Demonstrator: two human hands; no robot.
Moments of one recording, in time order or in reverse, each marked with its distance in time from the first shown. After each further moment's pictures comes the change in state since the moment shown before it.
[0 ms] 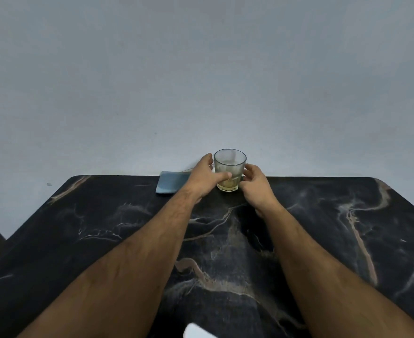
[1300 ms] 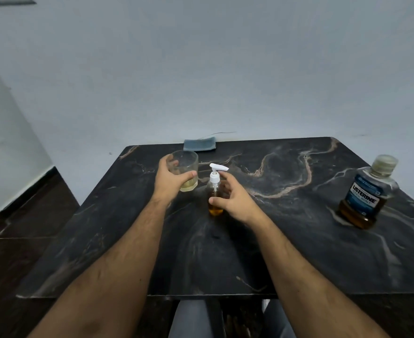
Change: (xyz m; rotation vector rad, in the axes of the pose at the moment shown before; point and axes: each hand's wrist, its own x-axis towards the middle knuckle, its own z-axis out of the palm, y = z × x) left_hand -0.287 -0.007 -0.086 -0.067 0.348 0.029; right_hand -0.313 -0.025 0.008 0.000 -0.360 -0.139
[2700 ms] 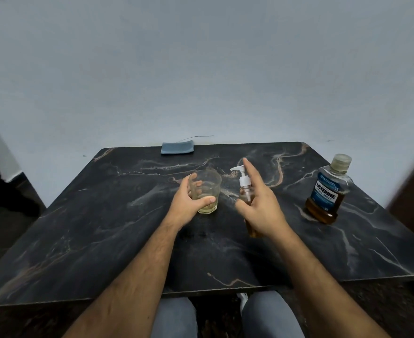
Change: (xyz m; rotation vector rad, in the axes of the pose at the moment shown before) left_hand -0.069 -0.015 0.083 -0.031 -0.338 0.065; right_hand -0.081 -0.017 -0.073 -0.465 0.312 -0.227
